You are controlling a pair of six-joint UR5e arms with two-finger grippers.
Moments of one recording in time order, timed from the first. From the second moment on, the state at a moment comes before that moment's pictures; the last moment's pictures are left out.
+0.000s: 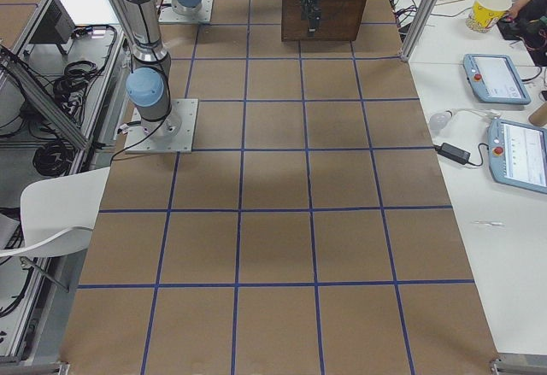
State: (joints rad) left arm -1.19 -1.97 -1.41 -1.43 1.42 0.52; right arm 1.64 -1.41 1.41 -1.52 -1.62 -0.10
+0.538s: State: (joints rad) left arm -1.15 -2.04 -1.42 -1.40 1.36 0.50; right arm 1.64 -1.41 1.41 -1.52 -1.62 -0.10
